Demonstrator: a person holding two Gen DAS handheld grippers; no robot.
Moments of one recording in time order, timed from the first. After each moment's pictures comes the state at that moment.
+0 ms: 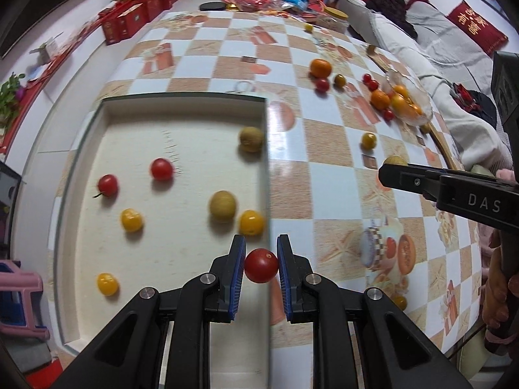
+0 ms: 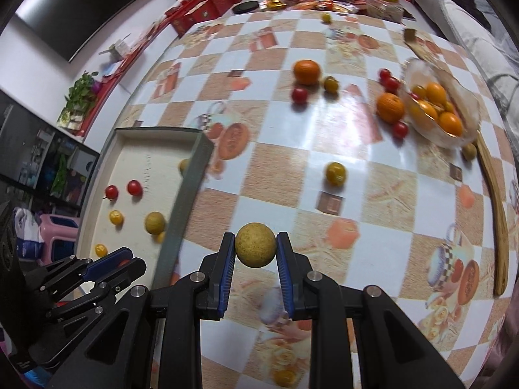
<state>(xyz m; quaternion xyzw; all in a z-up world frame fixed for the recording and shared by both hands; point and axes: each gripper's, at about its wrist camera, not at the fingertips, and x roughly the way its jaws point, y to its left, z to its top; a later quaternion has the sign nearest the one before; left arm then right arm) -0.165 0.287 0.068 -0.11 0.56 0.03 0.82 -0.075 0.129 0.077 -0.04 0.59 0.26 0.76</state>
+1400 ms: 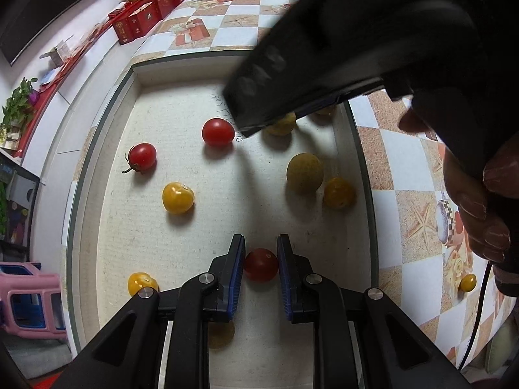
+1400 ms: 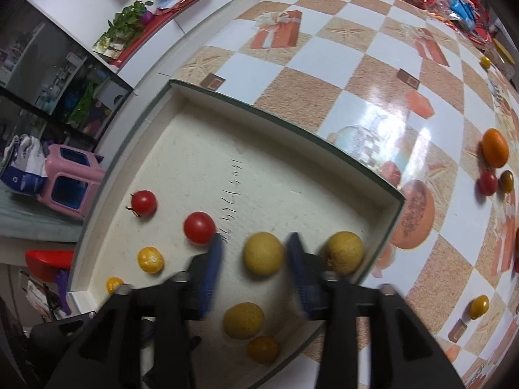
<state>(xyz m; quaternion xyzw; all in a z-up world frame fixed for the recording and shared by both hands) -0.181 0.323 0.021 -0.06 0.58 0.06 0.81 -0.065 0.312 0.013 -0.15 0.61 0.37 0.69</state>
